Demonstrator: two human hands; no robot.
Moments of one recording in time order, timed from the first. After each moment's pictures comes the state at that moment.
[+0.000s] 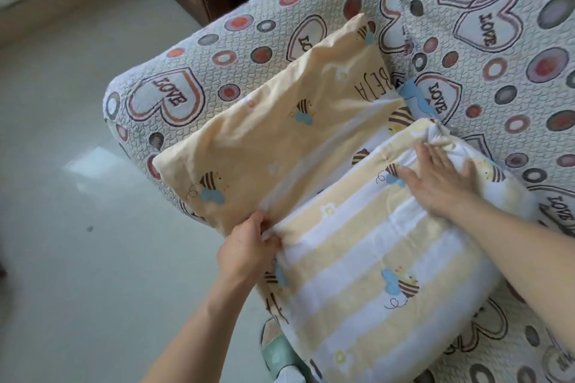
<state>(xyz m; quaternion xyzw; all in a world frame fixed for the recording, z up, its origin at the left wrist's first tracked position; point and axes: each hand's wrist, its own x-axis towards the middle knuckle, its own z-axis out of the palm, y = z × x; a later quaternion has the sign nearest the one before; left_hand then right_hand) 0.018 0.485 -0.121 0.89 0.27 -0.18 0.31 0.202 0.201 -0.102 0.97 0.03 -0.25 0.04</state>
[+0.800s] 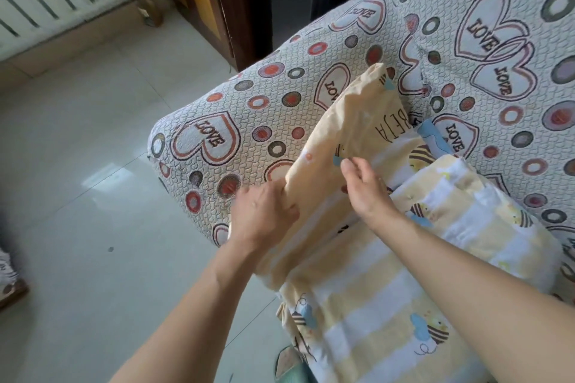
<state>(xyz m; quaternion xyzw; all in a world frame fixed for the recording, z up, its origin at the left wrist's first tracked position) 0.104 0.537 -0.033 0.96 0.15 -0.07 0.23 0.189 0.371 -0.056 0.87 -0.05 -0.22 -0.44</state>
